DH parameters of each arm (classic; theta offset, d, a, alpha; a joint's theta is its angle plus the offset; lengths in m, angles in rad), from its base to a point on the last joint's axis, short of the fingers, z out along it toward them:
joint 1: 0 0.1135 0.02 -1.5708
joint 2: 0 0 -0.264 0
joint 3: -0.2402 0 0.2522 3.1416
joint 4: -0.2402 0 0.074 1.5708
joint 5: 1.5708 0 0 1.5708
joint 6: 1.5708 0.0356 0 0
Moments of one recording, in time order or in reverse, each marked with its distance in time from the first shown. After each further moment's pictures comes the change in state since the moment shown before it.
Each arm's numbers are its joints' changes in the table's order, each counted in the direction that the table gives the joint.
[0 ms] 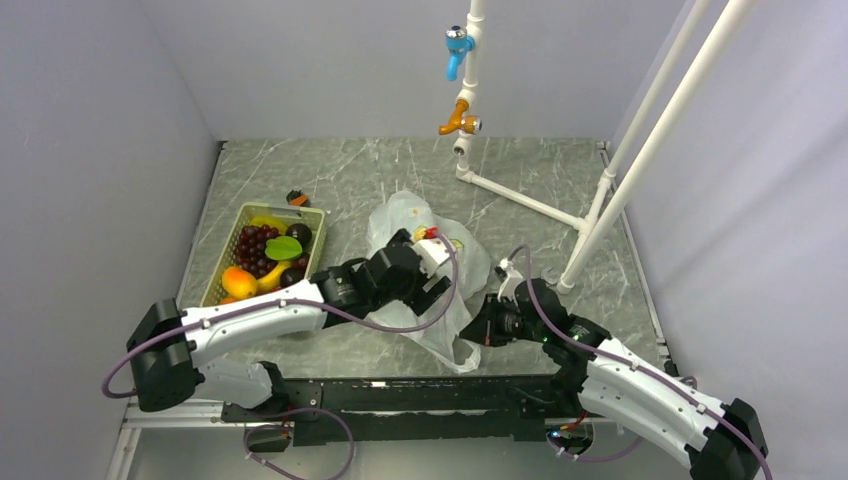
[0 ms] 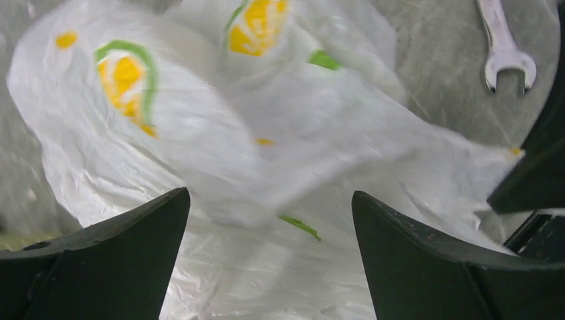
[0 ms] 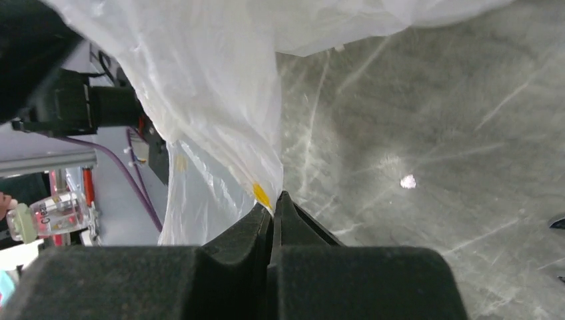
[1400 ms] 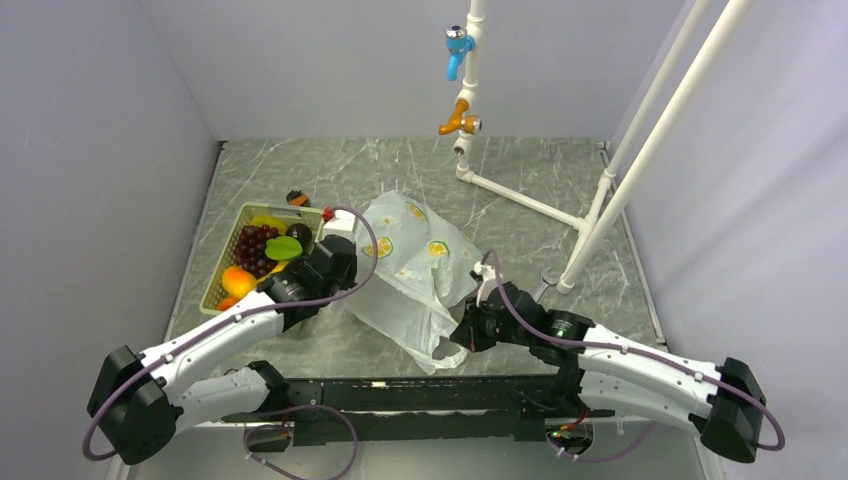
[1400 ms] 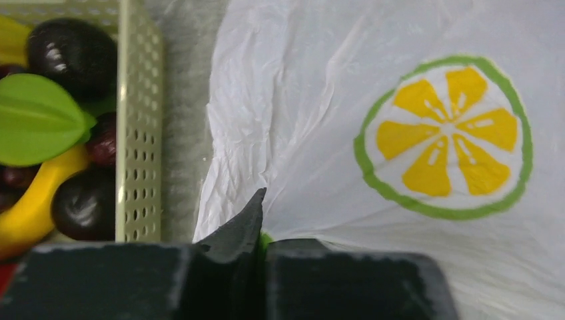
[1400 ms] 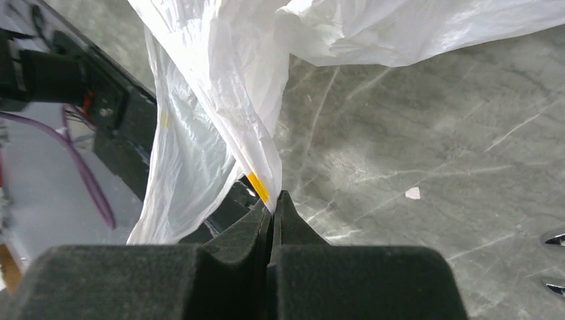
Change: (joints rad) left arm 0.344 -0.253 0.259 -0.104 -0.222 -0.467; right arm 0.243 0.133 -0.095 -0.027 0.230 -0.067
